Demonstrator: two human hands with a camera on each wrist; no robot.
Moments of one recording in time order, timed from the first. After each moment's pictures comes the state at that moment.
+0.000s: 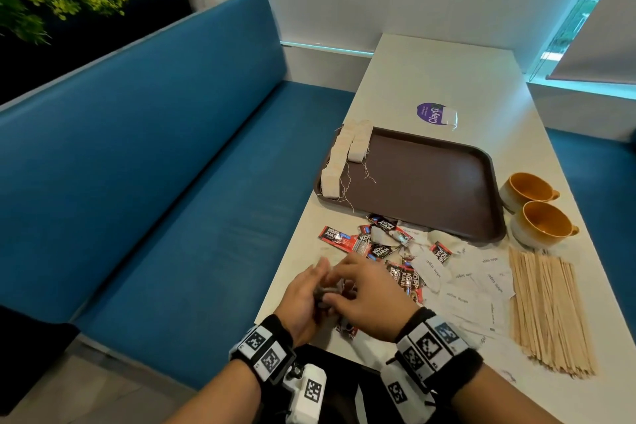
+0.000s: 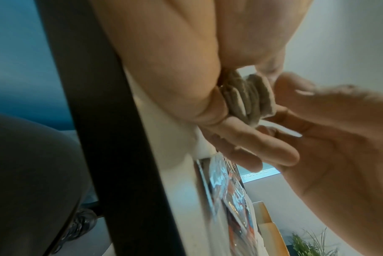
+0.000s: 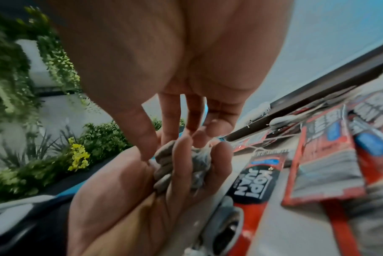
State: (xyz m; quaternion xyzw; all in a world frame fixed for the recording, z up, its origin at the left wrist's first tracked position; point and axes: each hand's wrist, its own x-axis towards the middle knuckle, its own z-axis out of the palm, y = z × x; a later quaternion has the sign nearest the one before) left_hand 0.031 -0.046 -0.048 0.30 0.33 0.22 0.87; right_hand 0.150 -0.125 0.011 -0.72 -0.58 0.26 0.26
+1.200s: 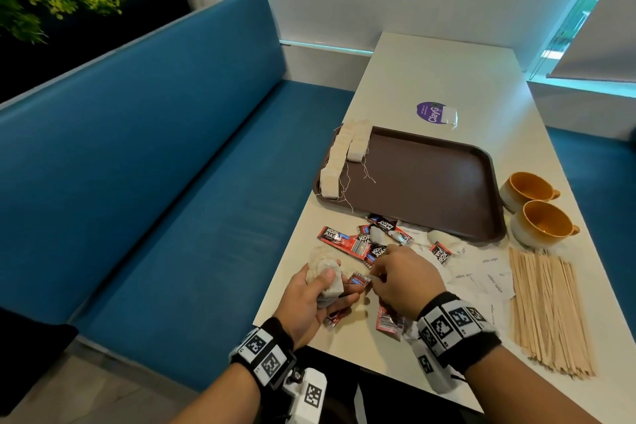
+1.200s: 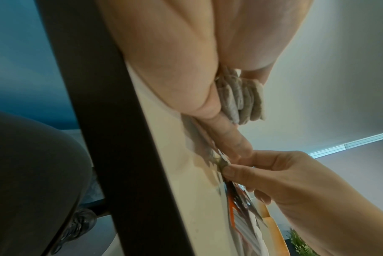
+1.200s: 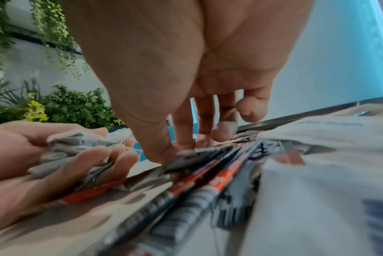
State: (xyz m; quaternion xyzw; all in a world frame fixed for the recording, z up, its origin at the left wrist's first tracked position) left_hand 0.031 -0.044 -0.056 0.32 0.32 0.23 0.86; right_hand 0.207 -0.125 -0.011 -0.85 -0.51 0.15 0.06
